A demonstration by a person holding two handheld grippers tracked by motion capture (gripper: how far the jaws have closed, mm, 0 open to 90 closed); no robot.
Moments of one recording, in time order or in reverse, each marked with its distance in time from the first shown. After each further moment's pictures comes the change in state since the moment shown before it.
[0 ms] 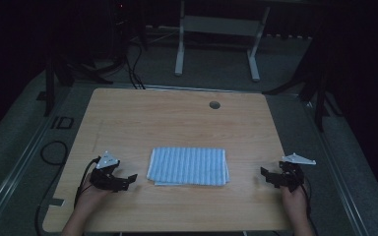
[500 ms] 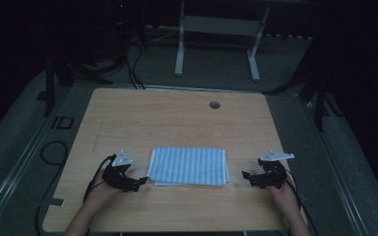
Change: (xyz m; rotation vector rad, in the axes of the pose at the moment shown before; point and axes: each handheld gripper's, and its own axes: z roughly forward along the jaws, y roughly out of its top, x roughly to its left) left arm -0.022 0.015 0.019 0.073 -0.054 0.094; right arm 0.049 0.023 0.009 0.050 0.207 -0.208
